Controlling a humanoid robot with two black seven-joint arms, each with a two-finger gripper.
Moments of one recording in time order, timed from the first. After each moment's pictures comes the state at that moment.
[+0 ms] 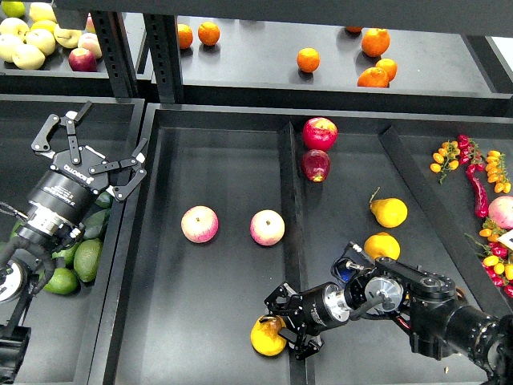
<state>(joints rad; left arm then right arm) -0.10 0.00 -1.59 -1.30 0.12 -0.47 0.35 0.69 -0.09 0.21 0.59 -0.22 0.58 -0.49</state>
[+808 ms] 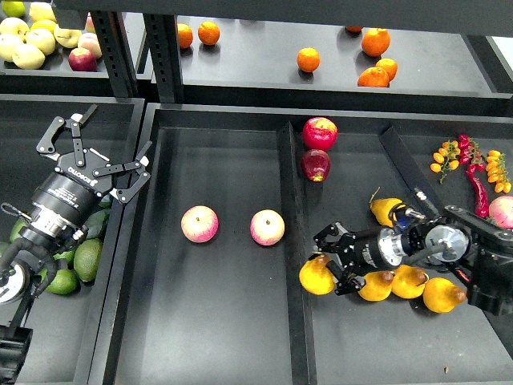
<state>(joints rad) -0.10 0.00 -1.58 -1.29 0.12 -0.47 0.35 0.82 -0.36 0.22 0.69 -0.09 0.58 -0.49</state>
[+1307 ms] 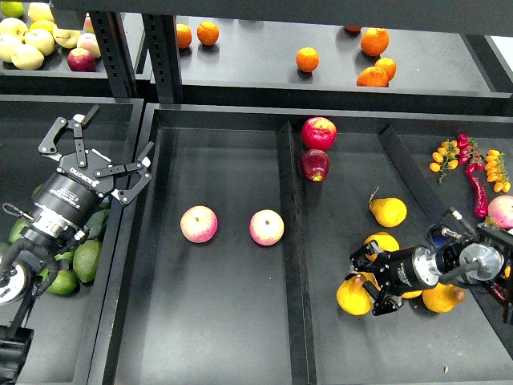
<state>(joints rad) -0.10 0.00 -1.58 -1.29 0.12 -0.47 0.35 0.71 -0.37 0.15 0.63 -0.08 0.58 -0.49</state>
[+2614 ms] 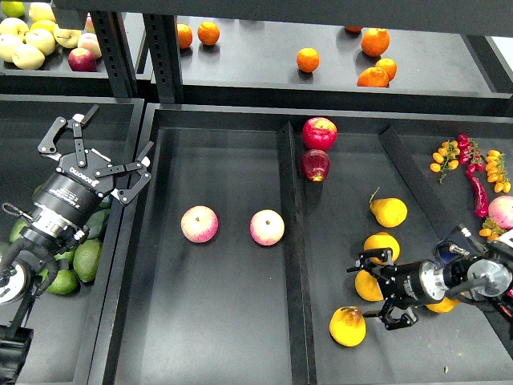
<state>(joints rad) -0.10 0.00 -1.58 -1.30 0.12 -0.47 0.35 0.70 -0.50 0.35 0.73 -0.07 0.58 -0.49</state>
